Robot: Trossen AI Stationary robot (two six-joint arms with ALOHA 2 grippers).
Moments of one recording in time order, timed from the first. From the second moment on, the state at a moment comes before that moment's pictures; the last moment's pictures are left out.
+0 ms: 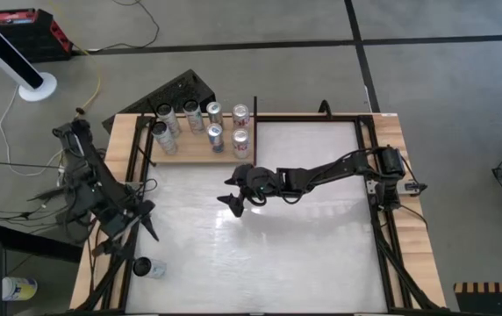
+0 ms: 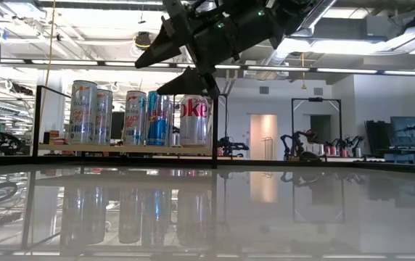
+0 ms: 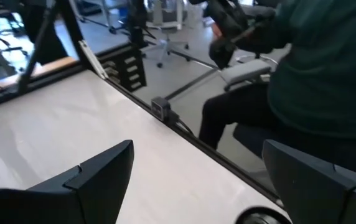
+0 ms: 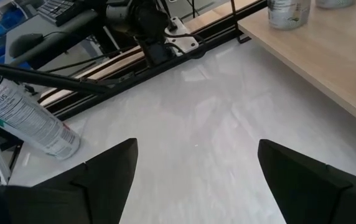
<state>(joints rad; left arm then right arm) -0.97 0.51 0.66 -0.36 -0.23 -0.01 0.04 1.92 1.29 0.24 0.13 0.46</state>
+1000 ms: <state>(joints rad) -1.03 0.51 0.65 -0.46 -0.24 -0.04 0.04 1.92 1.29 0.24 0.13 0.36</state>
